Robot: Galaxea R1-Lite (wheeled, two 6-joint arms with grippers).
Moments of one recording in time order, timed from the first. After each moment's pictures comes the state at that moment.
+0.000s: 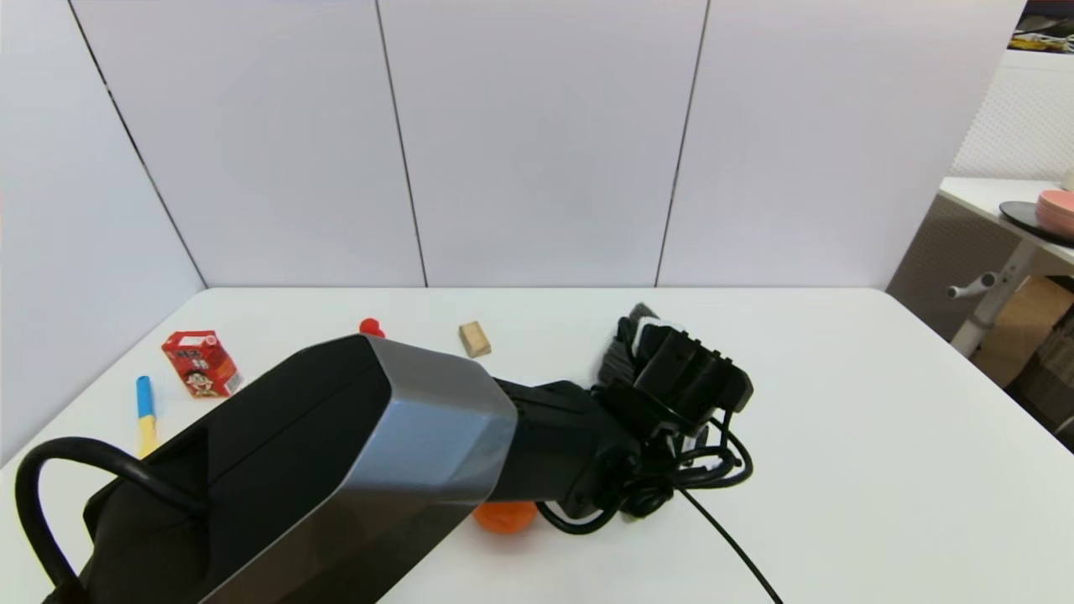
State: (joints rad) left arm -1.01 2.36 -1.68 -0.04 0.51 -0.33; right arm 0.00 0.00 0.00 0.01 0.04 -0.07
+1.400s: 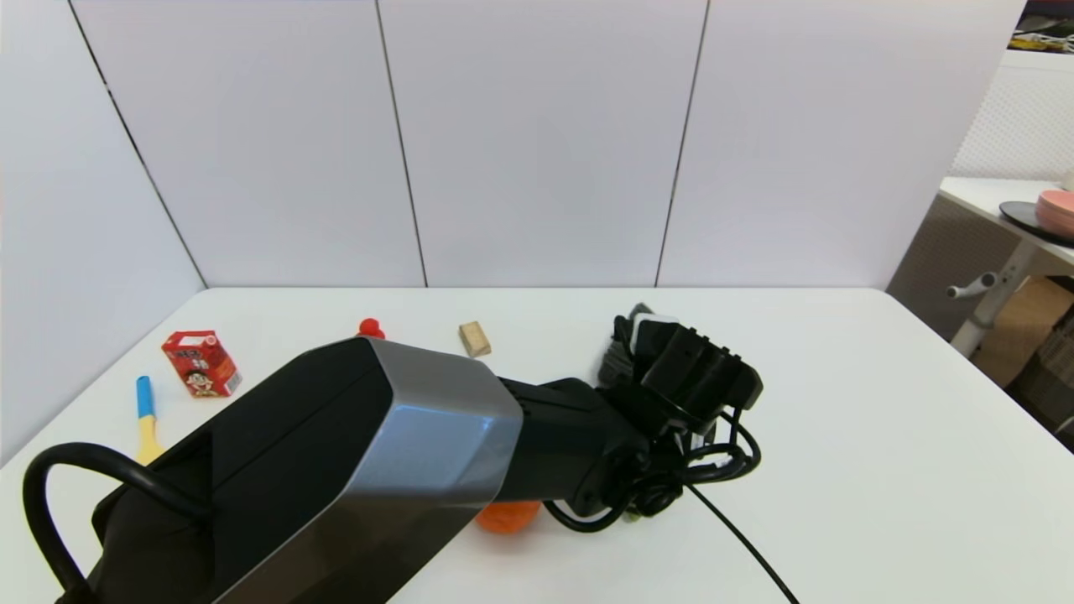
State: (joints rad) left arm -1.01 2.37 -1.71 -0.01 0.50 -0.42; right arm 0.00 0.00 0.00 0.01 0.04 -0.07
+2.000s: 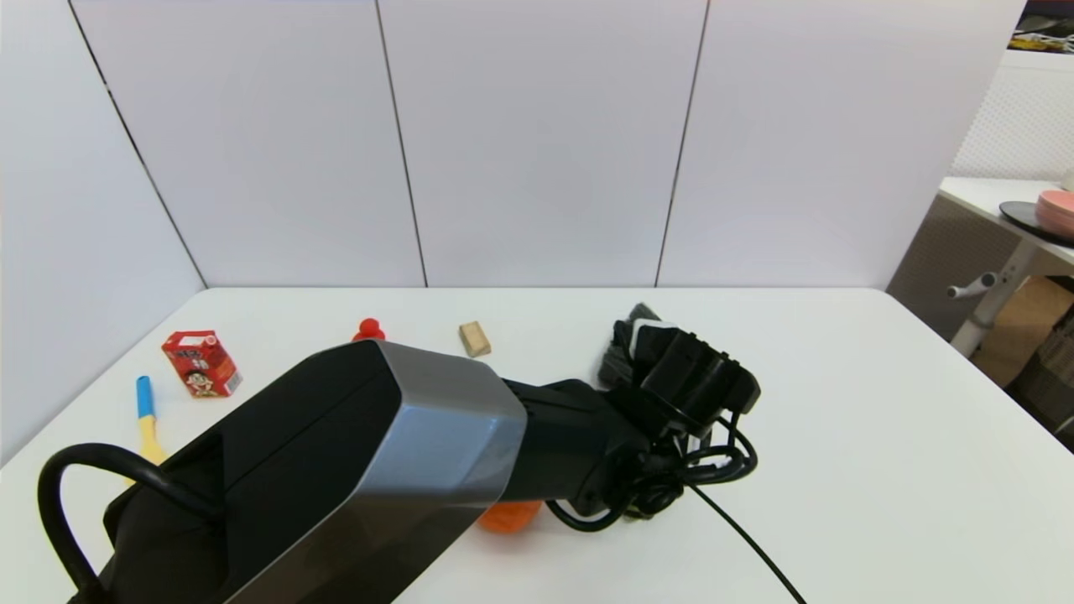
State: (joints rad) left arm -1.01 2.38 -1.73 0.01 0.50 -0.42; right arm 0.00 0.00 0.00 0.01 0.04 -0.07
